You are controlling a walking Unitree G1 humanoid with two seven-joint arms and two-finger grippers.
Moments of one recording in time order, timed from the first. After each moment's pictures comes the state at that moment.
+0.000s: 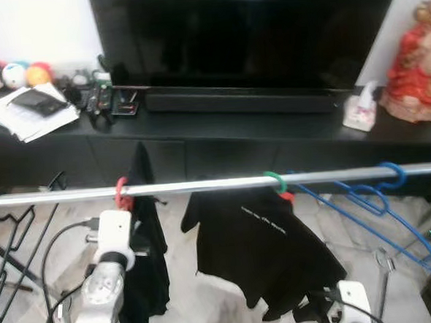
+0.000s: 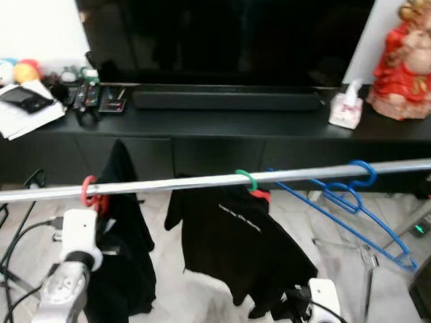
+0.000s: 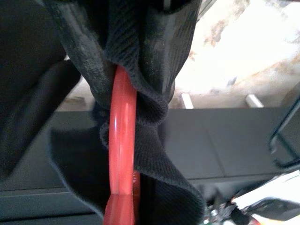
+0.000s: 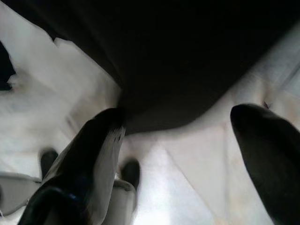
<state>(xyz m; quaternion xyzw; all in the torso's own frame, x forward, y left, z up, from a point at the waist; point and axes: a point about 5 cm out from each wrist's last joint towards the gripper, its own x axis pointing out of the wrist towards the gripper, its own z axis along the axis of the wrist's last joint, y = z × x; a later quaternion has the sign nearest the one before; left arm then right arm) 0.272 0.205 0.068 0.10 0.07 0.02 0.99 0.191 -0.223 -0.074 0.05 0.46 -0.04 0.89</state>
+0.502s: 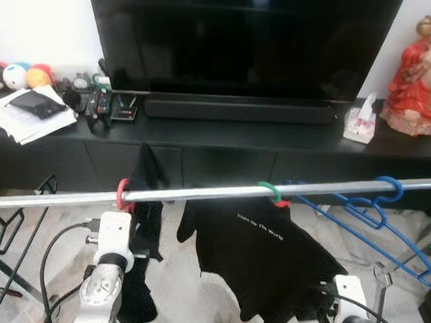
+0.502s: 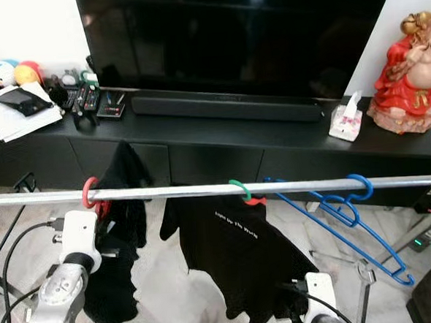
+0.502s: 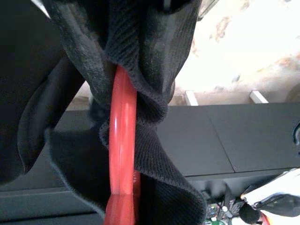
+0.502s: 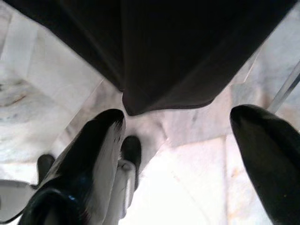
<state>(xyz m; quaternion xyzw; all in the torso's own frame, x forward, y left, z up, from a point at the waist) 0.279 0.200 0.070 0.10 0.08 0.00 0.99 0.187 -0.225 -0.076 0.05 0.46 -0.04 0.88</state>
